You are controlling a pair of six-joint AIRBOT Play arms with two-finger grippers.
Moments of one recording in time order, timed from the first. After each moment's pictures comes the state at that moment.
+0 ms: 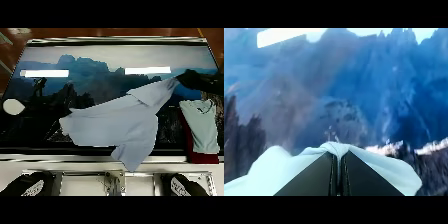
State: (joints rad) left arm -0.13 -1.02 0.87 1.05 -0.95 -1.56; right arm -0.23 -1.11 1.15 -0.82 0.91 1.21
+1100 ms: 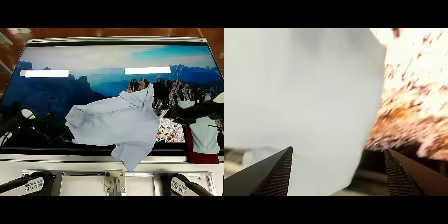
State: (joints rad) left arm 0.11 -1.30 0.65 0.96 -1.27 -1.41; right arm -0.33 -1.22 0.97 -1.06 1.38 1.25
